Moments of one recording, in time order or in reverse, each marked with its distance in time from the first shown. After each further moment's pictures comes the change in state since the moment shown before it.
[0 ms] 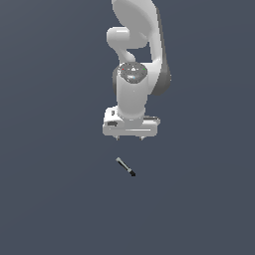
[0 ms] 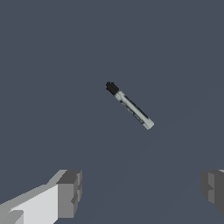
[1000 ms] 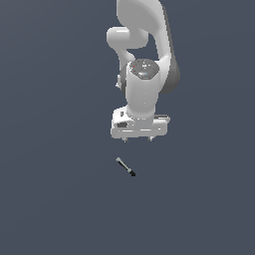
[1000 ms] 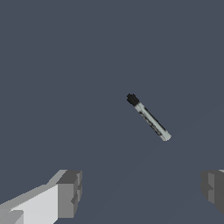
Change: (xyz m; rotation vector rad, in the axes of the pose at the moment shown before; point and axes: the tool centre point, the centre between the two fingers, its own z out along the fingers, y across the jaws) arm 0.014 -0.033 -0.011 0.027 0.036 -0.070
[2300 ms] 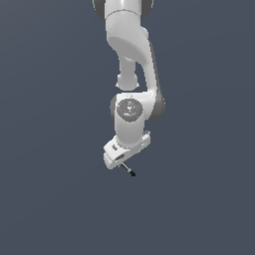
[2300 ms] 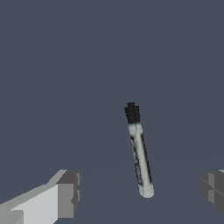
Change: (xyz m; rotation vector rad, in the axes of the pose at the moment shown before) arm 0.033 0.040 0.085 -0.002 -0.035 -0.546
